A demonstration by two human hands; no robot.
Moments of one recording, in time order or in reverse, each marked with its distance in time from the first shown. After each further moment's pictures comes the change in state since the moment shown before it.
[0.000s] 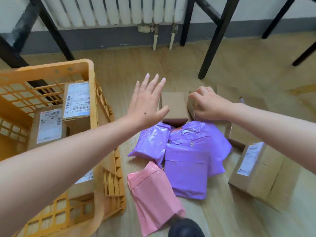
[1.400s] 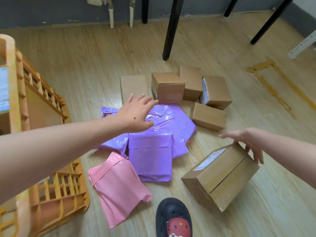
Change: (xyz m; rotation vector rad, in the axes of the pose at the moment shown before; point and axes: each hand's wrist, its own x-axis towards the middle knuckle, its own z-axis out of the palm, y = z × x) left_hand 0.011 0.064 0.084 0.034 -0.445 0.246; right_hand -0.179 0.144 0.092 0.639 -0.900 1.449
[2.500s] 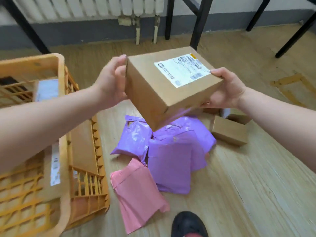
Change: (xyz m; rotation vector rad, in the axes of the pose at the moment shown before) left_hand -0.050 -0.059 -0.110 -1.596 0.374 -0.340; right_hand -0.151 -0.119 -0.026 0.684 -0.785 -1.243
